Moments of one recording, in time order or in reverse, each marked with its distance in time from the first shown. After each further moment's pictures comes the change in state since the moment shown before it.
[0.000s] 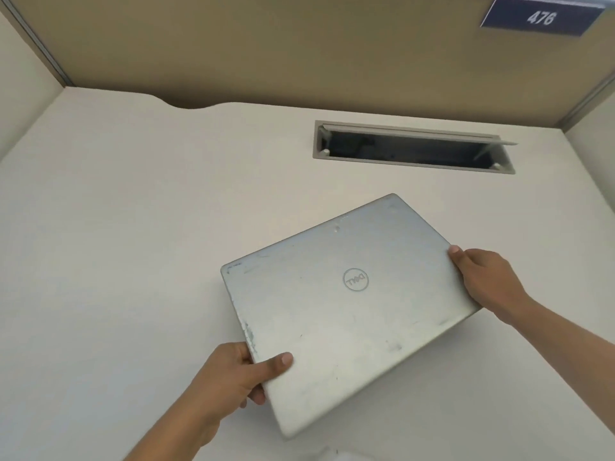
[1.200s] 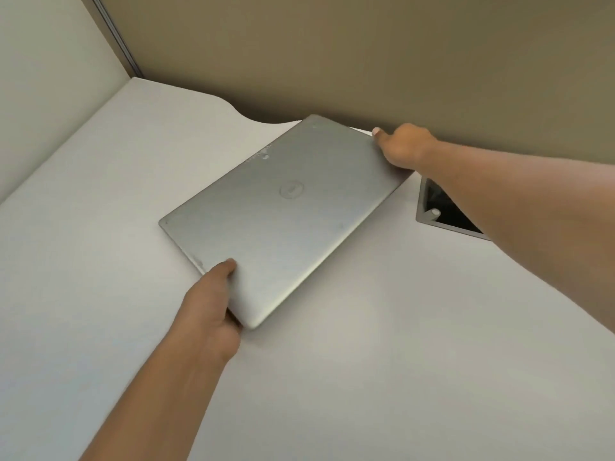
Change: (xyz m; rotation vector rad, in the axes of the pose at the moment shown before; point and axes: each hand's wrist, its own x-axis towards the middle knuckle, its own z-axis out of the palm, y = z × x) left_hand 0.178 0.128 -0.141 -1.036 0.607 -0.136; right_hand 0.288 -0.381 0.162 -0.371 -0.152 -0.302
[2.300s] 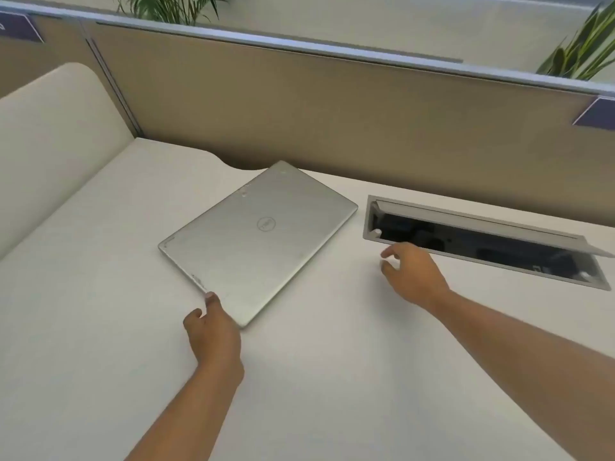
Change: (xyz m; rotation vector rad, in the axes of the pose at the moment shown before) left_hand -0.039 -0.055 -0.008 0.178 0.239 0.347; right_hand -0.187 0.131 0.025 0.163 0.183 -0.158
